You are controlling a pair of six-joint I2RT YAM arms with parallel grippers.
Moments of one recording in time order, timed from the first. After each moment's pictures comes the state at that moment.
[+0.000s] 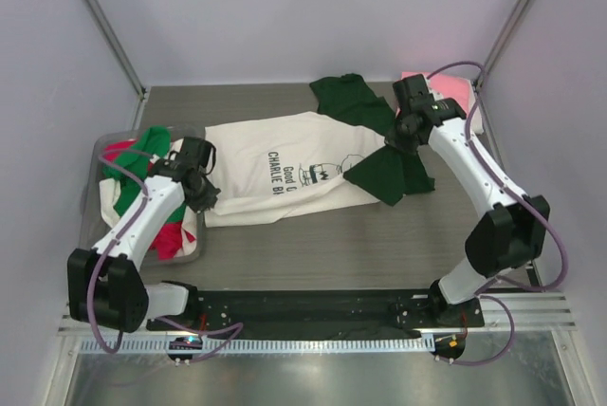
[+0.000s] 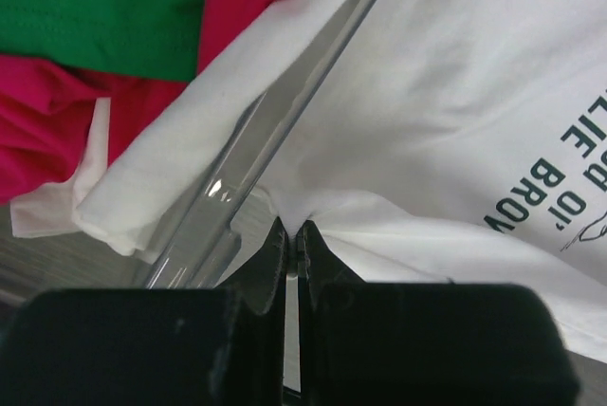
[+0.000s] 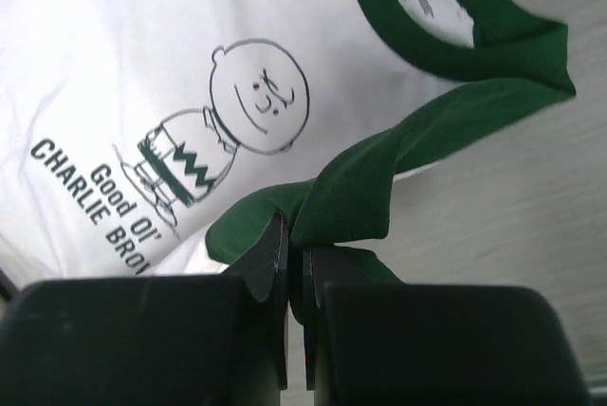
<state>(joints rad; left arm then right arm) -0.23 1.24 0.95 -0.92 -0.25 -0.93 0.29 1.53 1.48 -0.96 0.20 0.77</state>
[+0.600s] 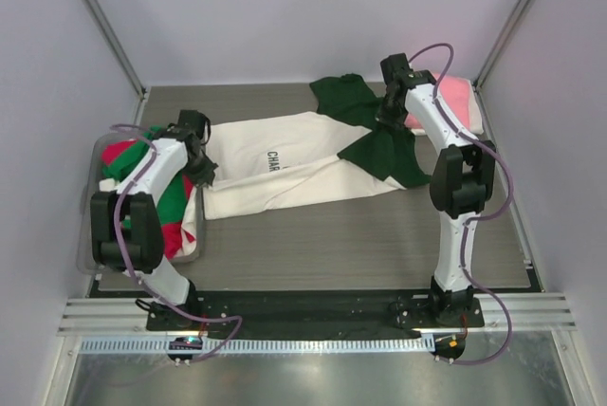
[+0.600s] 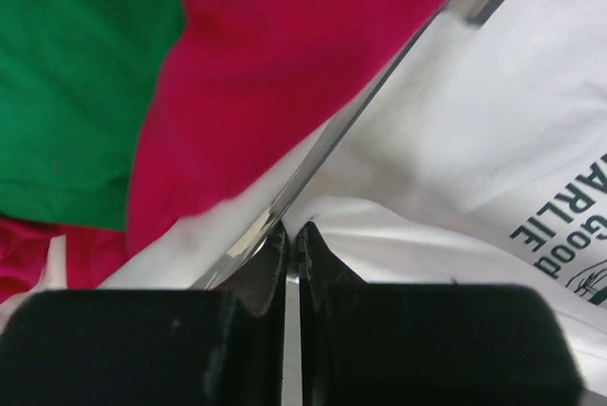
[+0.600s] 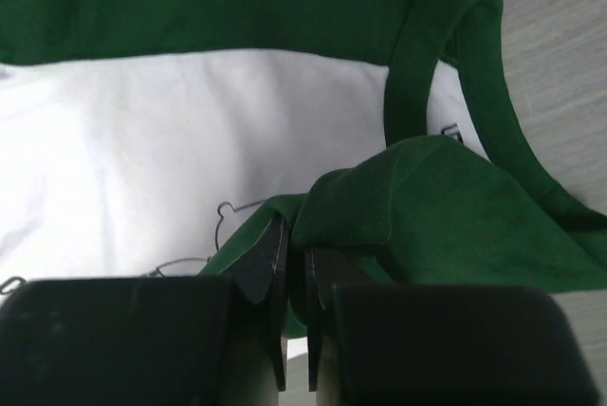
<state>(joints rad) -0.08 1.59 1.19 -0.86 -0.19 -0.81 0.21 2.08 1.95 -0.97 0.19 0.65</state>
